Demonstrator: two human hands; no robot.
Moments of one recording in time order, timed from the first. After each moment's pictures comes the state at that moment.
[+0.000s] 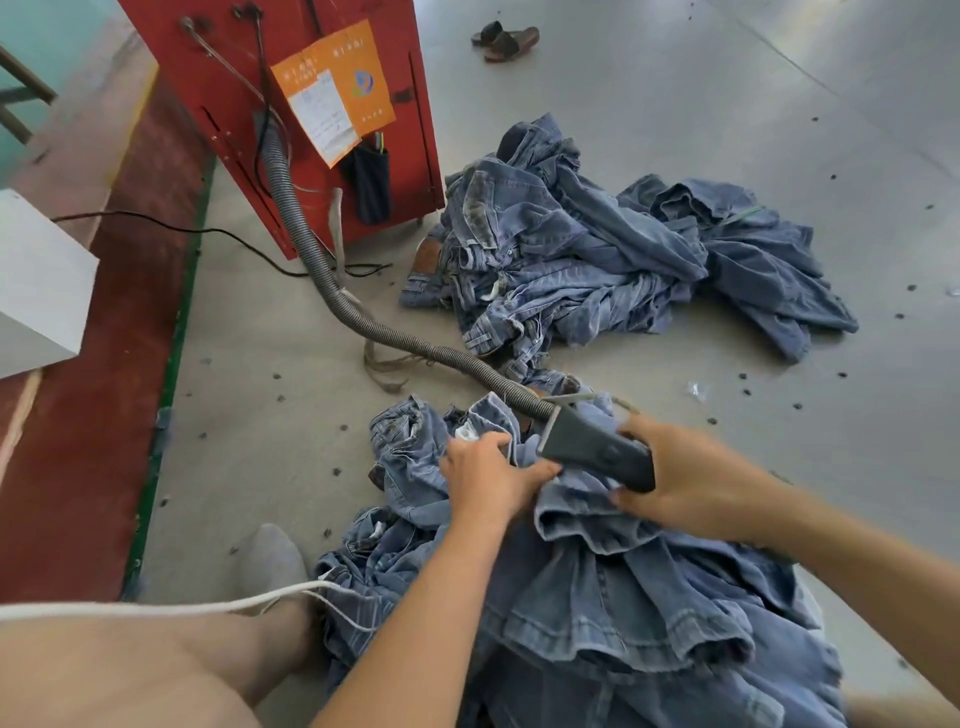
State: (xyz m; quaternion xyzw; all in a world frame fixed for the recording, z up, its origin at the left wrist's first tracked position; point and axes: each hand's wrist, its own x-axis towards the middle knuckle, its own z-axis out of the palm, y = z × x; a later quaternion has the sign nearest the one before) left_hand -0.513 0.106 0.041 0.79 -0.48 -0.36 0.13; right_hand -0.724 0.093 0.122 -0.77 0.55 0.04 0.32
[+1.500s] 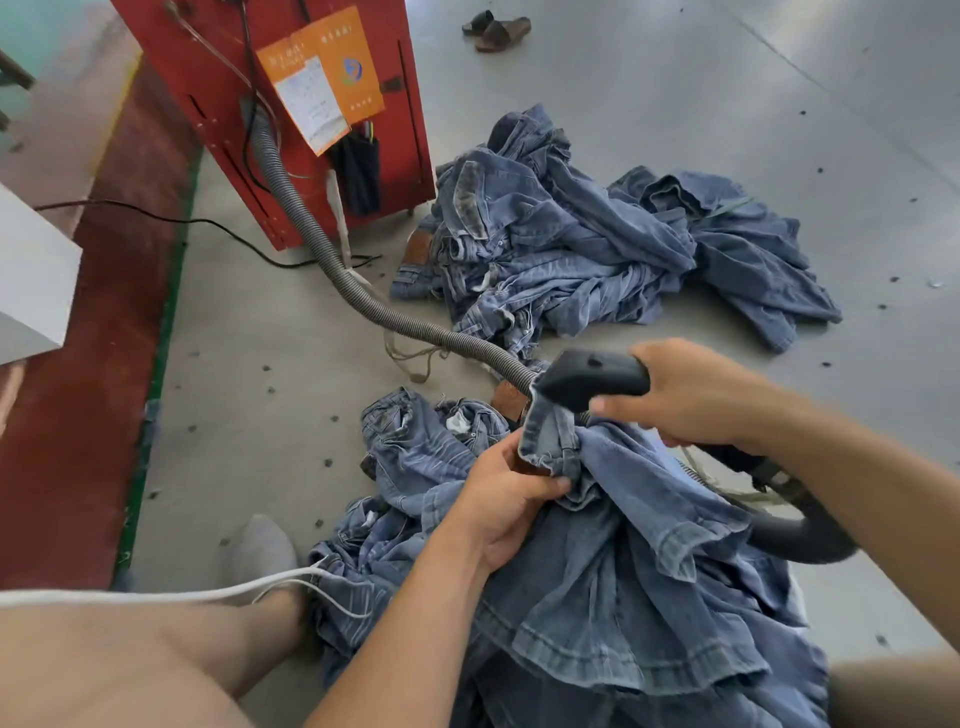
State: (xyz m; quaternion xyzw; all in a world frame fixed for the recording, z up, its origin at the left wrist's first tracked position) left_hand -0.534 0.142 0.059 0.40 -0.17 -0.76 0.48; right_hand -0.715 0.057 0.173 -0.74 0.59 0.00 0.34
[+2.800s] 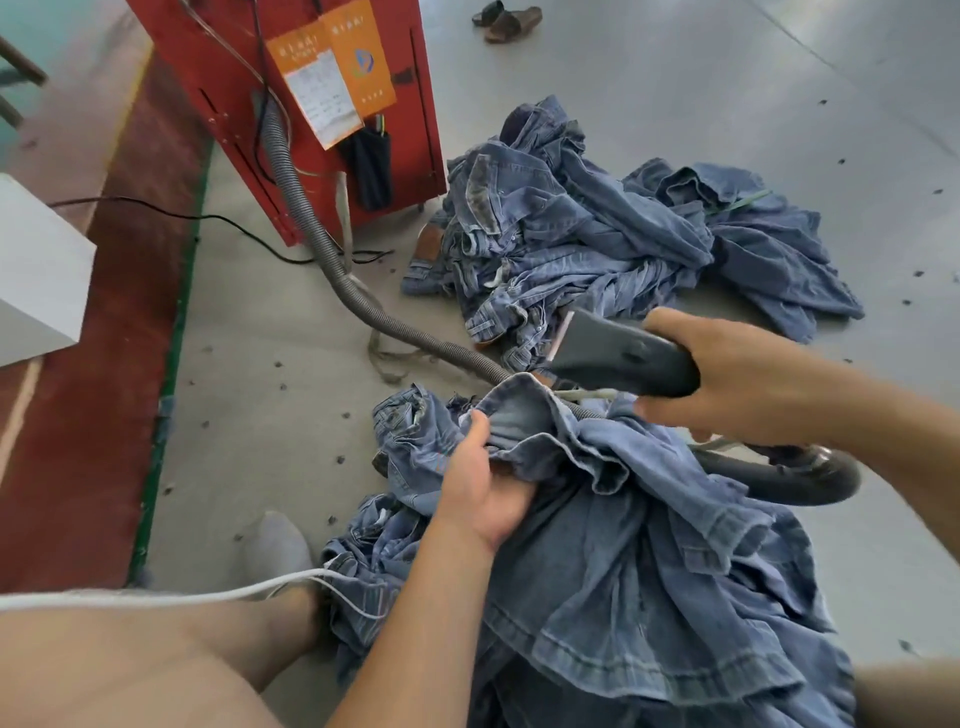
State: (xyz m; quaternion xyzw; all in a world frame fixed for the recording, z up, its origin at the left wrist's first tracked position) left_hand -0.505 0.115 0.031 0.30 0.08 -0.78 0.54; right_hand -0.721 0.059 0.196 -0.80 0.53 -0.01 0.29
